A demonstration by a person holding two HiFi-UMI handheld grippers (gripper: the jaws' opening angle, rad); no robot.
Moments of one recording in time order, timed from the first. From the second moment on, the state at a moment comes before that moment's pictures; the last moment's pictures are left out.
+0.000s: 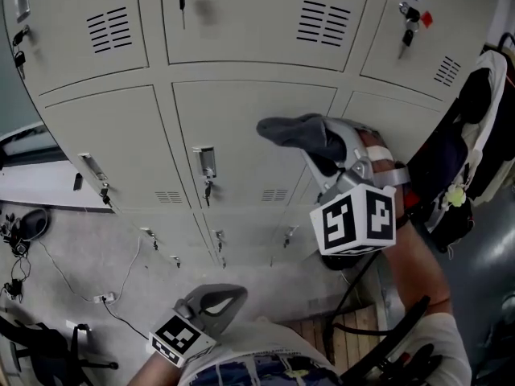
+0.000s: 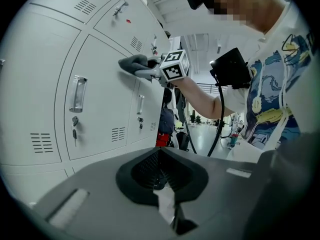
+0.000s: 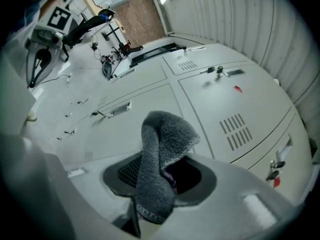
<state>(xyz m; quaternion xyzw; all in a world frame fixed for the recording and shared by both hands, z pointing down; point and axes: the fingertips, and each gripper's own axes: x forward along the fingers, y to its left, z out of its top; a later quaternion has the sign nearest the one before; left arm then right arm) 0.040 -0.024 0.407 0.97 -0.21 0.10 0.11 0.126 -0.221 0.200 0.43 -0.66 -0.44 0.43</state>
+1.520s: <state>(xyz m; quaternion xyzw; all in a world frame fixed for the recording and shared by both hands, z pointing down) 0.029 -0.031 0.416 0.96 -0.23 0.10 0.12 0.111 -0.257 0.357 0.37 -0.65 -0.42 0.52</state>
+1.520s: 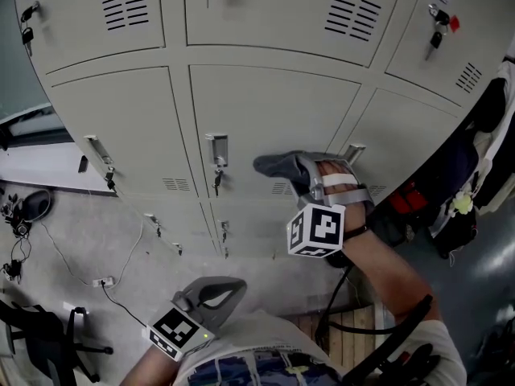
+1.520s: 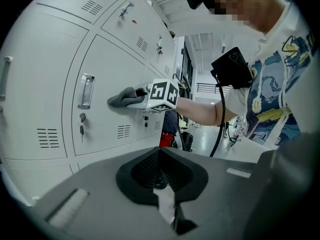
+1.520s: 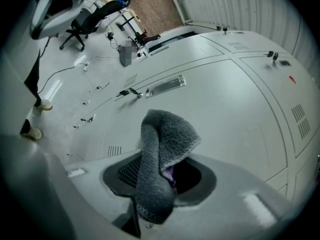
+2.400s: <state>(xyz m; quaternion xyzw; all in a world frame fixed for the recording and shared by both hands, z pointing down) 0.022 -0.034 0.415 0.96 -0.24 0.10 0.11 0.112 -0.258 0.501 0.31 -0.66 -0.34 0.59</state>
